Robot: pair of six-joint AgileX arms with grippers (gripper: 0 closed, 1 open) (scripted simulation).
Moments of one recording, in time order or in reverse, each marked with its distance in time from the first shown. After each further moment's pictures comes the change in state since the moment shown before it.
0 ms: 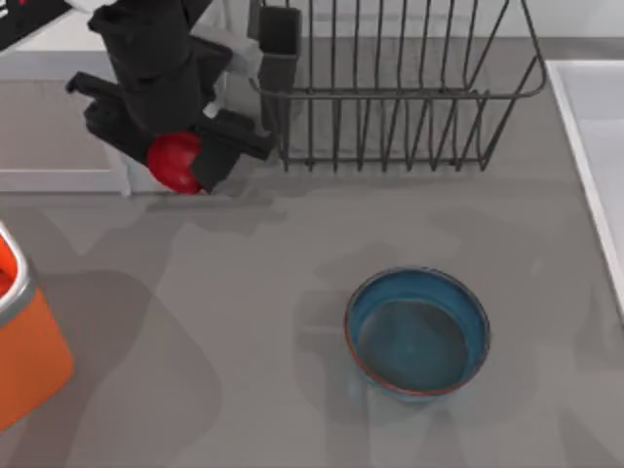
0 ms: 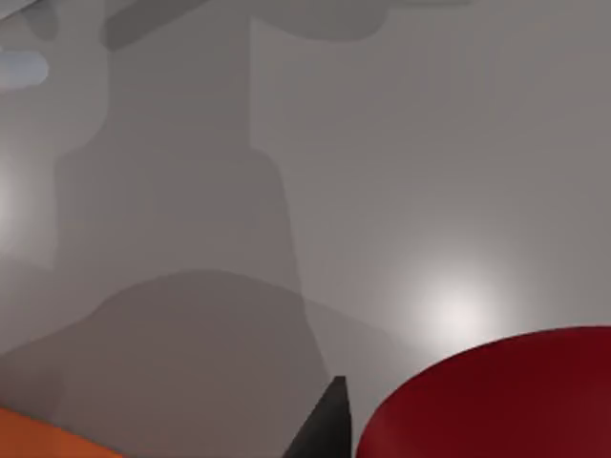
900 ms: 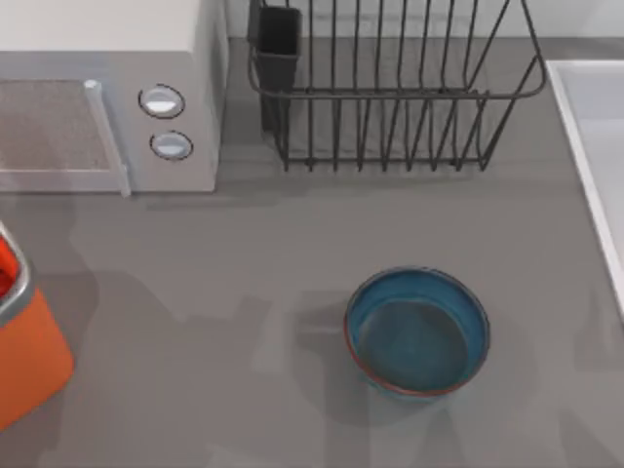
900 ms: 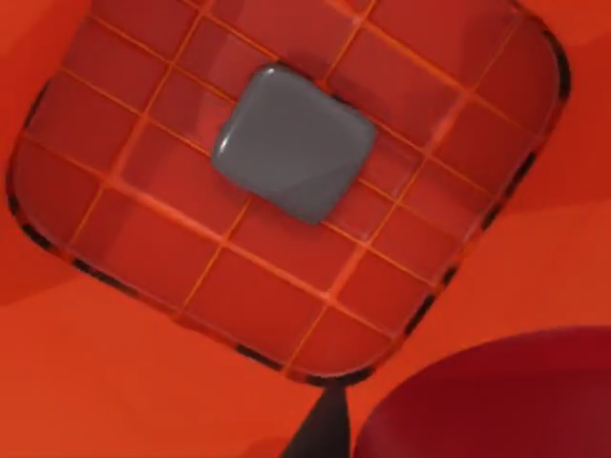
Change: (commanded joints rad) left arm 0.527 -0.451 -0.466 0.024 -0.017 -1.179; right arm 0.000 0.000 0.000 0.000 0.000 0.000
